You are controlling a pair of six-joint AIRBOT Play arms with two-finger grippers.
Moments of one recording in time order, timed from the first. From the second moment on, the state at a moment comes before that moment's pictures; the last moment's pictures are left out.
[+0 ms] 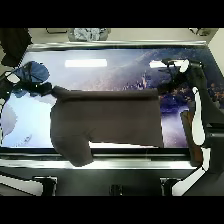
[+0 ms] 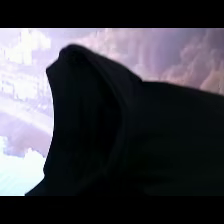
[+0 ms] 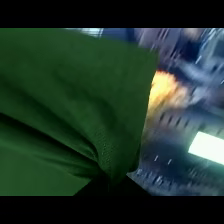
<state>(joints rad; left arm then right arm) 0.21 -1.70 1.58 1.21 -1.17 -1.41 -0.07 -1.91 1.92 -1.46 1.40 1.14</state>
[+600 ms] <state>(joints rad) 0.22 -1.74 1.54 1.24 -1.43 -1.43 -0.03 -1.98 1.92 -1.45 1.67 1.13</state>
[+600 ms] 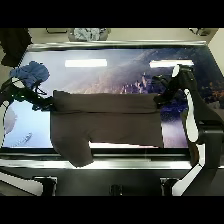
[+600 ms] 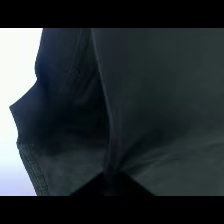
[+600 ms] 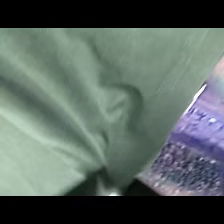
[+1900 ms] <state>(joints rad) 0.41 -1.13 0.46 1.09 -1.22 -1.26 -0.21 -1.43 1.12 -1.48 1.52 0.96</state>
